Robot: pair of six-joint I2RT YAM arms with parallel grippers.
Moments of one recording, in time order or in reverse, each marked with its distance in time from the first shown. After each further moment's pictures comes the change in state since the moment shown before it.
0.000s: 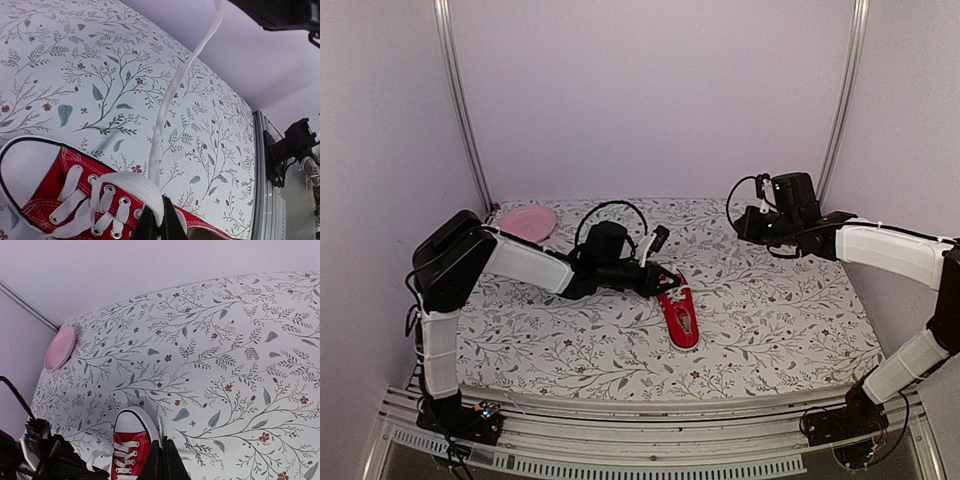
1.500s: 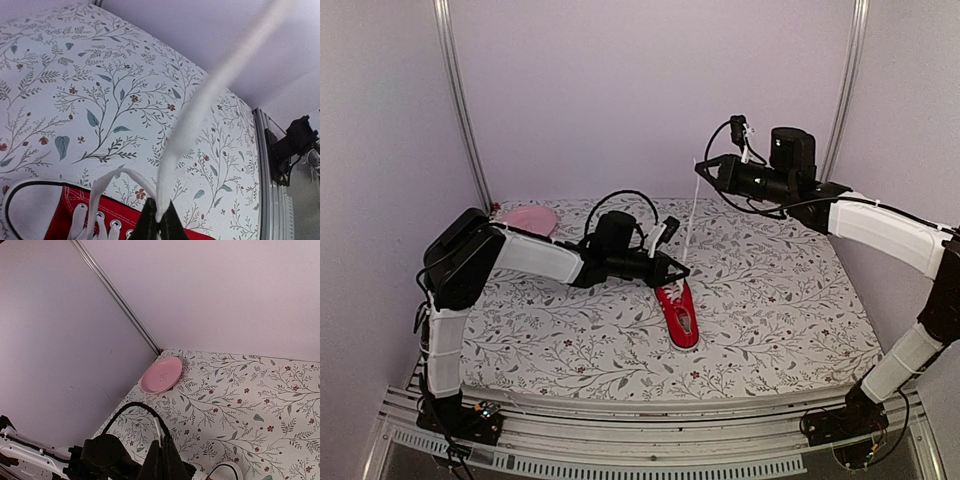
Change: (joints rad) left arm 0.010 0.078 0.157 -0.074 0.048 0.071; right arm 0.058 0.066 0.255 0.234 -0.347 -0.037
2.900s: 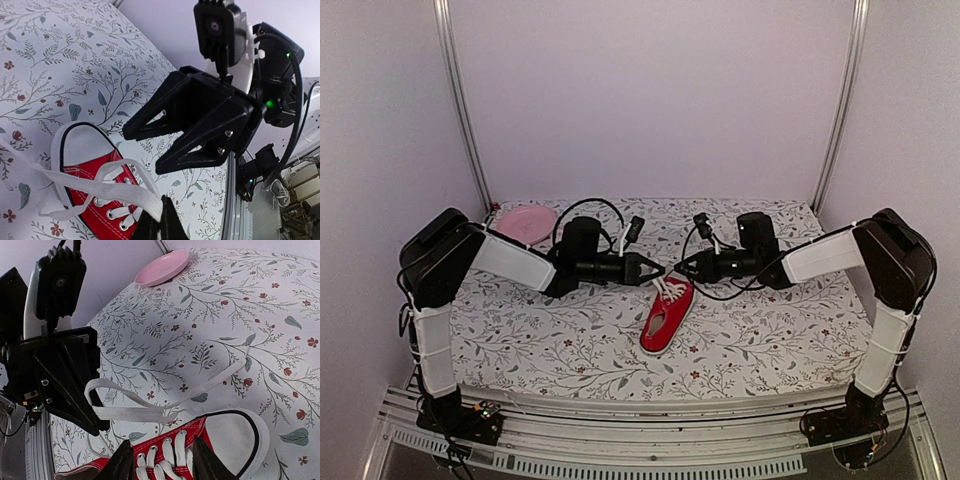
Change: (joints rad) left arm 0.087 -0.124 -0.265 0.237 0.079 -0.272; right arm -0.005 0.314 -0.343 0.327 -0.292 -0.238
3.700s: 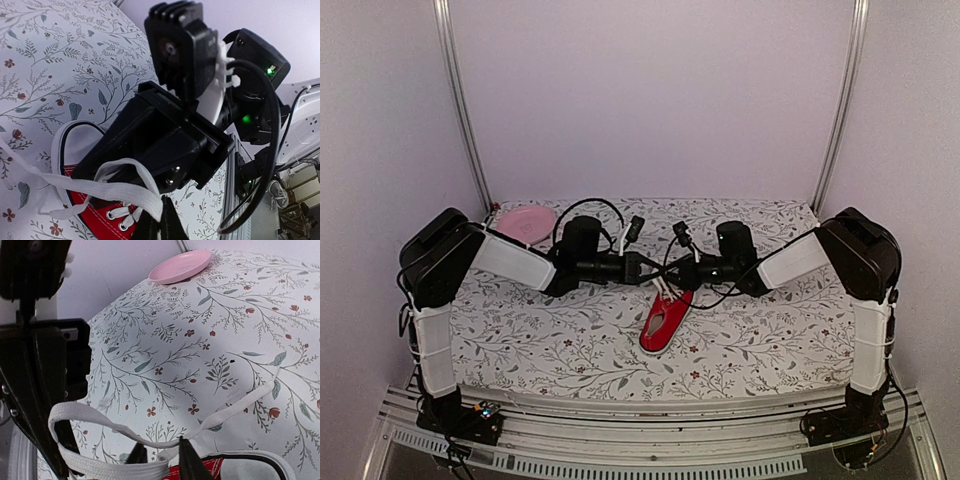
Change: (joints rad) left arm 0.001 0.000 0.006 -0.010 0.000 -0.011; right arm 0.060 0.215 0.103 0.172 -0.026 -0.043
